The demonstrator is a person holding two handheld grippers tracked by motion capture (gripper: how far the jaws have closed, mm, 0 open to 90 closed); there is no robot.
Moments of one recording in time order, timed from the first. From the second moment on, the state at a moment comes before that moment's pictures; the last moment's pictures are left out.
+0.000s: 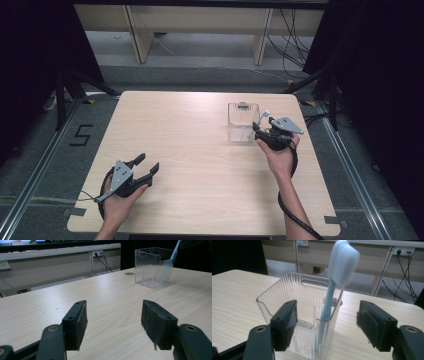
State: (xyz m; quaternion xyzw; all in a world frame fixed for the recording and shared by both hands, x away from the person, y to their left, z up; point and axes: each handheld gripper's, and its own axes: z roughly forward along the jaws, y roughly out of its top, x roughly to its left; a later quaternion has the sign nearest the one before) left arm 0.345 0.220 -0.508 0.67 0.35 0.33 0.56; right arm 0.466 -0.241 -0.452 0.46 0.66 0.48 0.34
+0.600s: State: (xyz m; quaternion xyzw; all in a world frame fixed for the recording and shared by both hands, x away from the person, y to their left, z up) left arm 0.344 0.220 -0.512 0.67 0.36 0.33 0.56; right arm 0.430 -0.252 -0.460 0.47 0.68 0.47 0.31
